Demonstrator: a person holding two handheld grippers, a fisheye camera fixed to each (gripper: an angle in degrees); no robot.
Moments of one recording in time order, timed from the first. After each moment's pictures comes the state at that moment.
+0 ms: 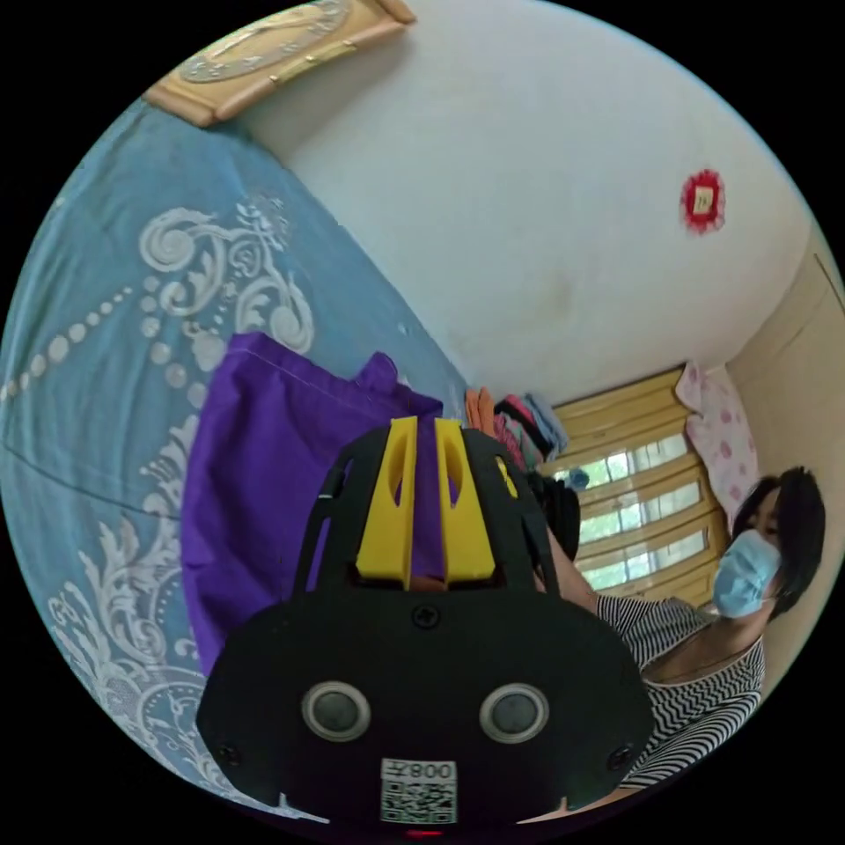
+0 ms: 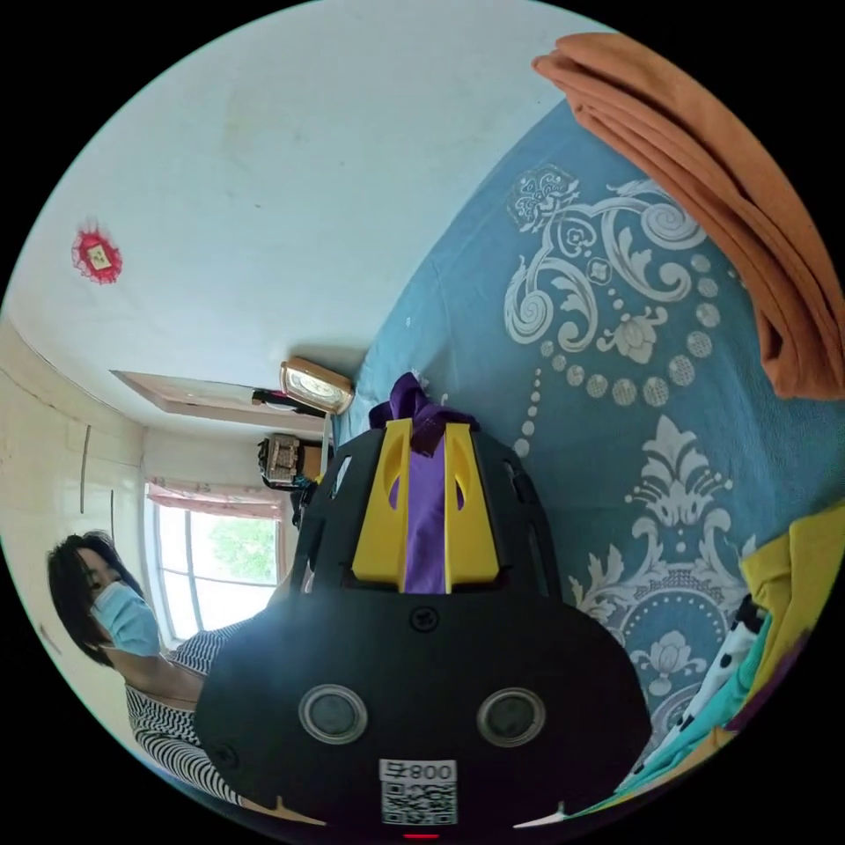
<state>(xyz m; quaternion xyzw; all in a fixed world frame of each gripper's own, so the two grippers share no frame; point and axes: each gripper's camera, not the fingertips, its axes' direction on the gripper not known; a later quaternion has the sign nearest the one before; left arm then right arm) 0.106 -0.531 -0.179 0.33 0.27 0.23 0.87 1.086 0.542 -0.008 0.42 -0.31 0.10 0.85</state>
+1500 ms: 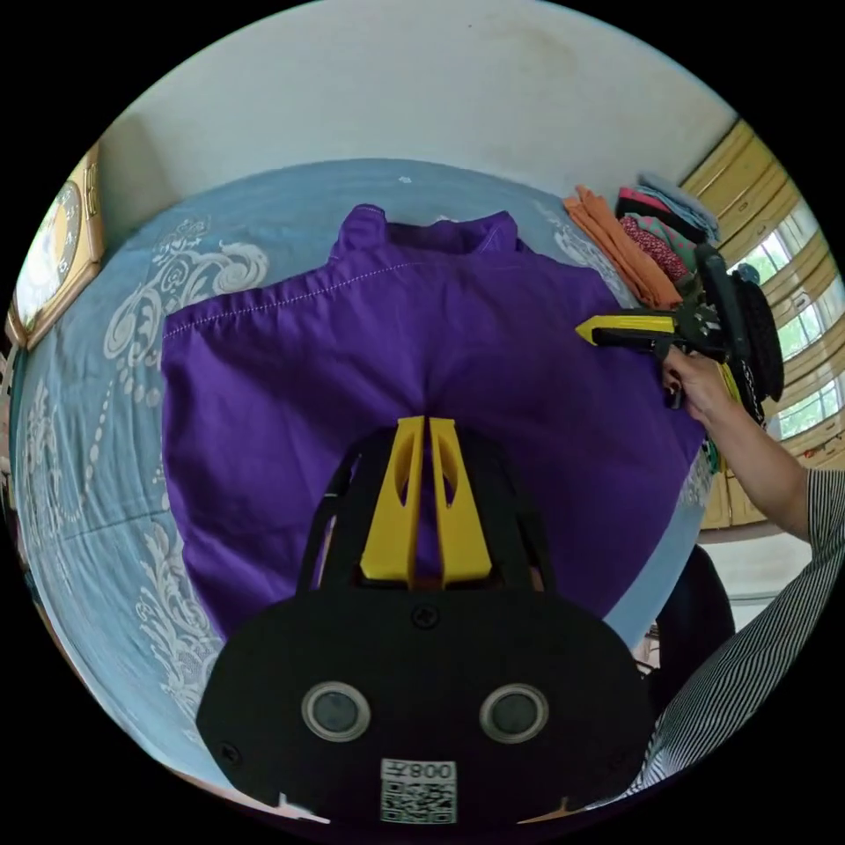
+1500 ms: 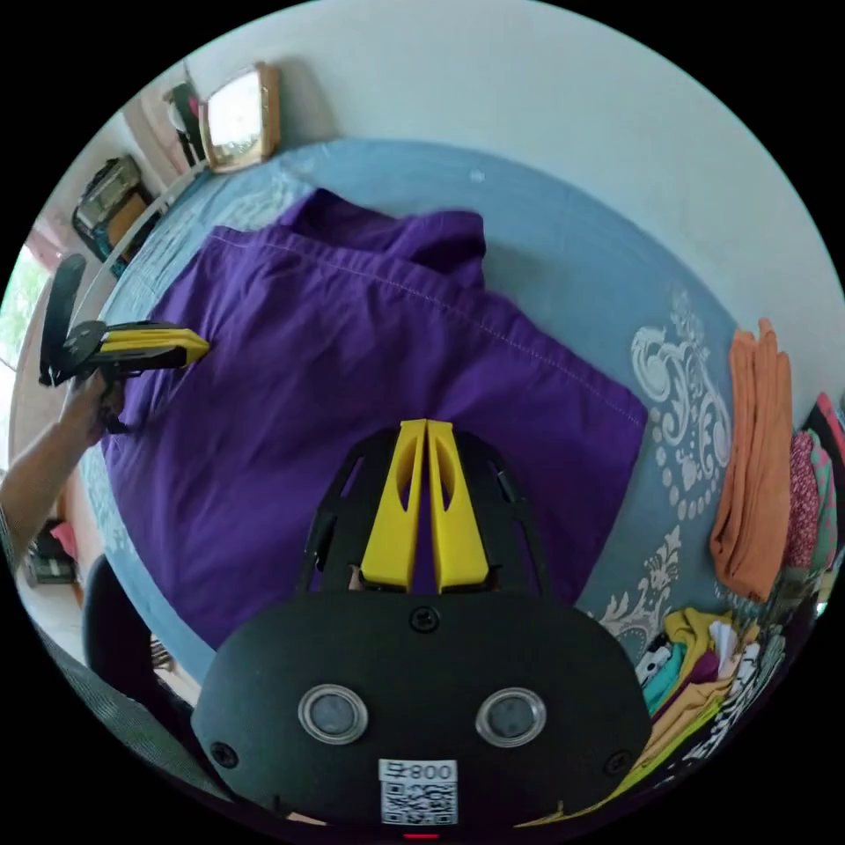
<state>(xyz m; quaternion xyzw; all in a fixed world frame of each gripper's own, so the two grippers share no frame) 0.122 -0.631 0.122 0.28 -0.14 0.30 0.90 0.723 0.383 0.092 0.30 0.24 -0.03 0.92</state>
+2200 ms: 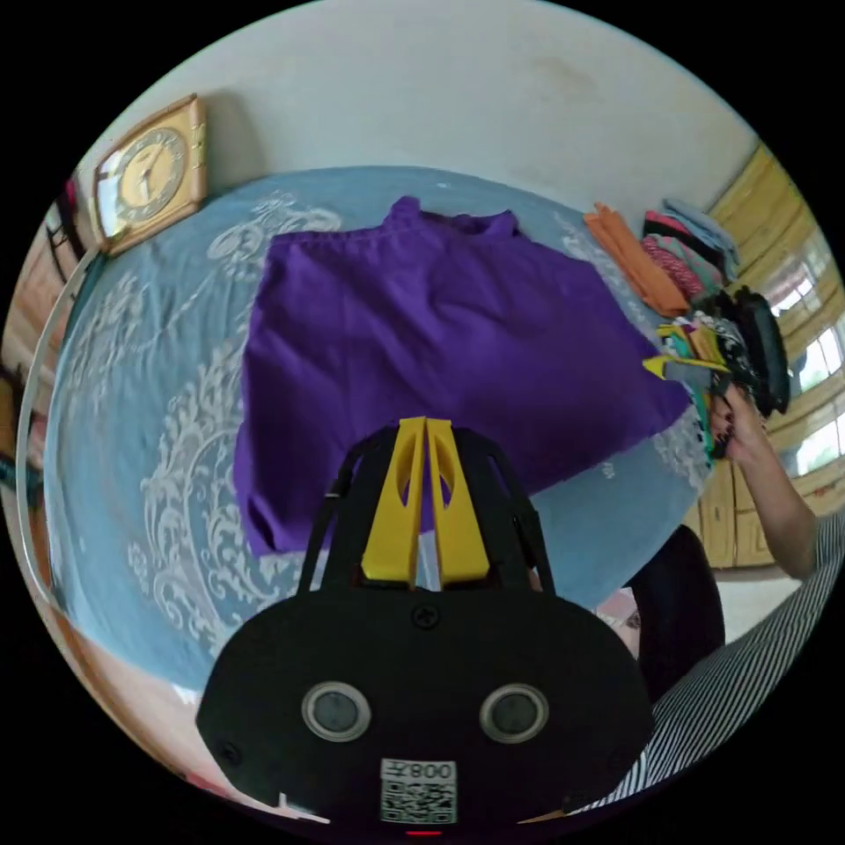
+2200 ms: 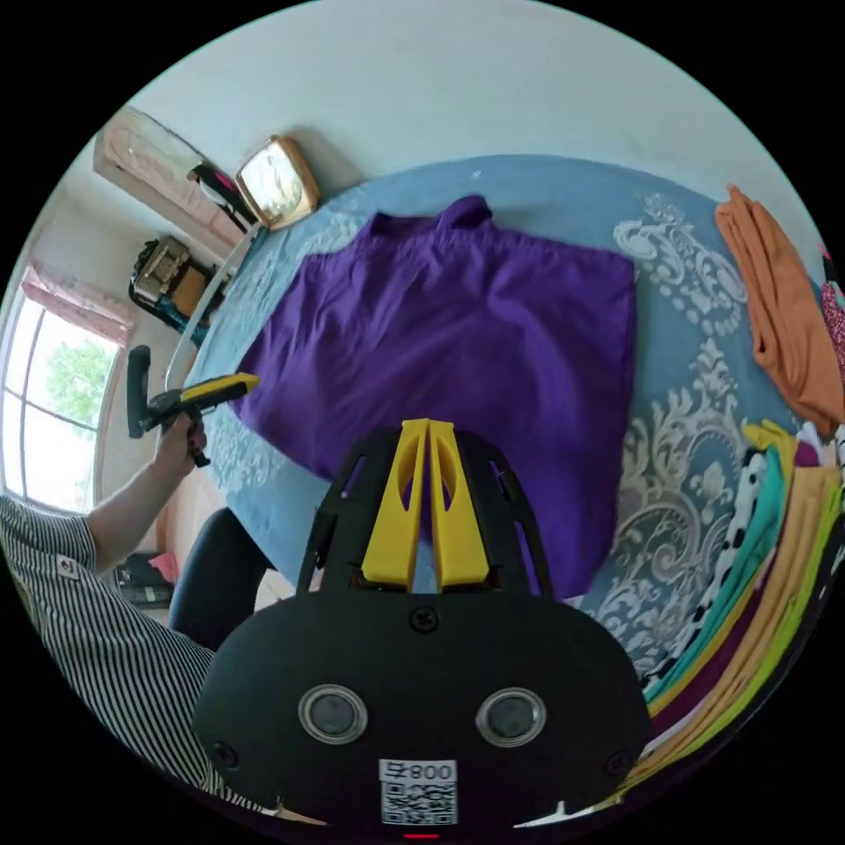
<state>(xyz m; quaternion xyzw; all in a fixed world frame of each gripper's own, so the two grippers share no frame) 0.063 -0.493 0.263 0.31 -0.18 0.20 0.91 0.755 0.558 0.154 0.29 0.05 -0.01 0.96</state>
